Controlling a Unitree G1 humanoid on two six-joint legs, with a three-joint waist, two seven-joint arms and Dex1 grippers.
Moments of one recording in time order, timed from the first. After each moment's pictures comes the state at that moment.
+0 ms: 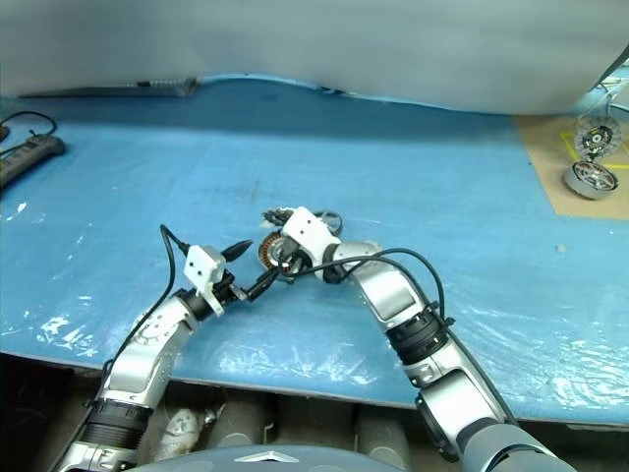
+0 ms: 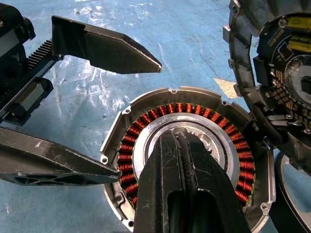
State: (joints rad) left arm -0.06 0.28 -0.04 -0.01 -0.25 -0.01 -0.64; right arm -0.57 -0.20 0.41 0.02 0.02 0.63 0.66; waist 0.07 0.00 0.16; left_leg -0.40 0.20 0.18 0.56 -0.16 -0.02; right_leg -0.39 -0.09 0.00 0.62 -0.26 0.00
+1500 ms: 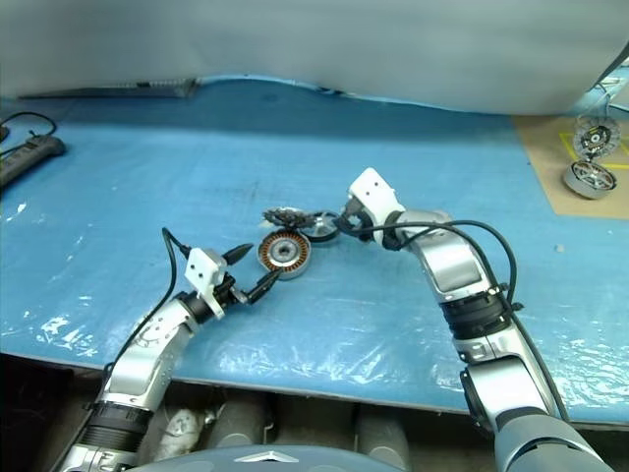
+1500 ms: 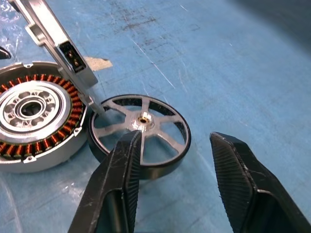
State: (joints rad) left arm -0.05 0.28 -0.05 -0.01 -0.24 0.00 -0.64; right arm -0.65 -0.43 0.22 0.03 0.09 0.69 0.68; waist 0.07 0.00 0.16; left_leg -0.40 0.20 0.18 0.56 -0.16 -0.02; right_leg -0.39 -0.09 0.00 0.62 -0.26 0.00
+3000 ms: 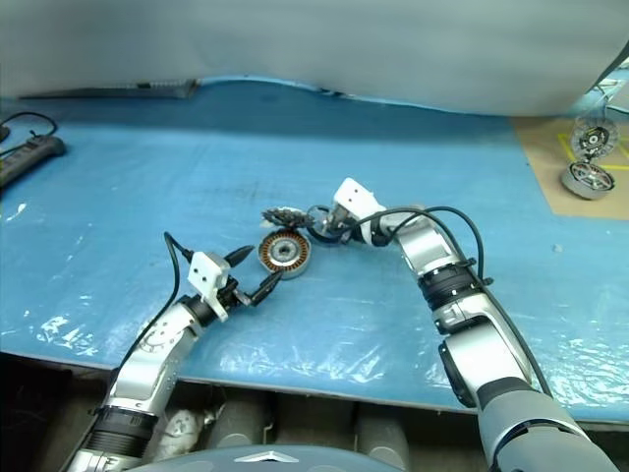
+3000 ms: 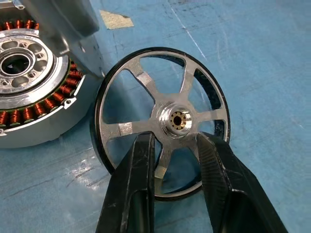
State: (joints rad) left arm -0.03 0.25 -0.05 -0.01 -0.21 -0.03 -0.61; right arm -0.79 -0.37 0.30 0.46 -0.04 0.42 0.84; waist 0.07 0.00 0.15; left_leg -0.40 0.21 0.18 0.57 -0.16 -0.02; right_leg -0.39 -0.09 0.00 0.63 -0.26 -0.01
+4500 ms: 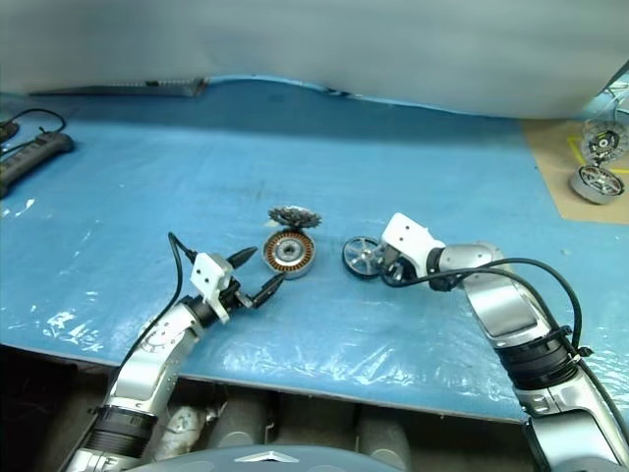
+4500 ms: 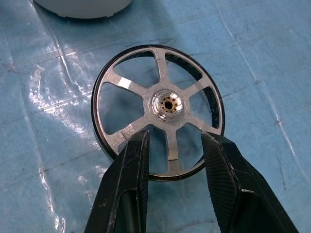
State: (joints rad) left arm -0.03 0.26 -0.07 -0.01 -0.22 -0.02 -0.62; right arm -0.39 -0.71 0.21 -0.21 0.03 0.69 0.89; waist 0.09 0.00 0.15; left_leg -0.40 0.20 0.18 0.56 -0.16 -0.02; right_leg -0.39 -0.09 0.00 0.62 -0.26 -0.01
